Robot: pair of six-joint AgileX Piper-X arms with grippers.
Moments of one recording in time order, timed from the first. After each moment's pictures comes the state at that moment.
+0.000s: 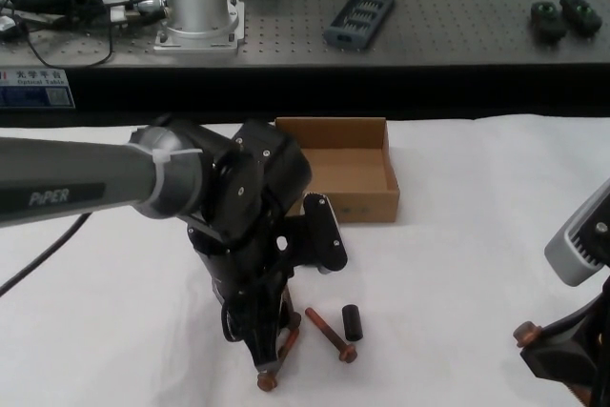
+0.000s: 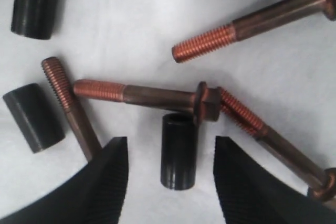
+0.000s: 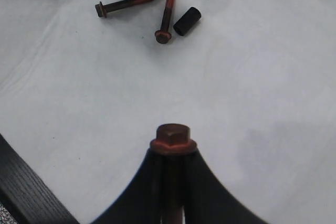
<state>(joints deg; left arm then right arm) -35.5 106.8 -68.5 32.7 0.7 43.5 42.8 48.1 -40.7 53.4 -4.1 -6.1</state>
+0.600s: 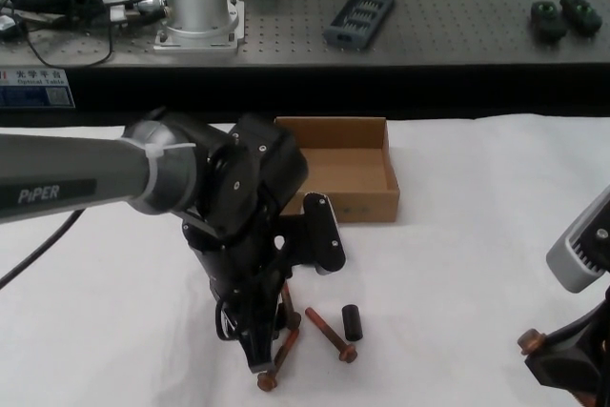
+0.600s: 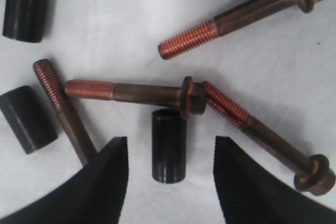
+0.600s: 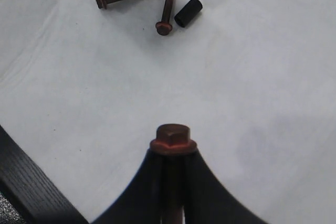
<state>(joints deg) -35.1 106.1 -68.5 34.1 2.5 45.6 42.8 48.1 -40.7 54.8 -4.1 -6.1</state>
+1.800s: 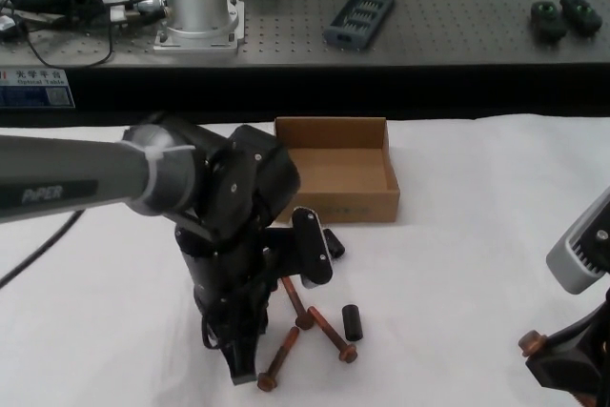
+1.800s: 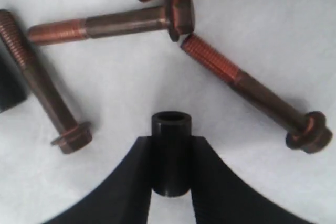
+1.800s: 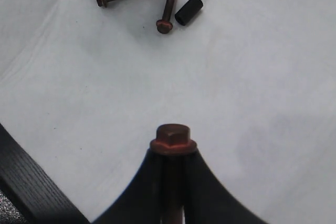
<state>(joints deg) -34.5 100.9 -68.3 41.6 2.7 41.9 42.8 48.1 -40.7 55.0 -4.1 -6.1</state>
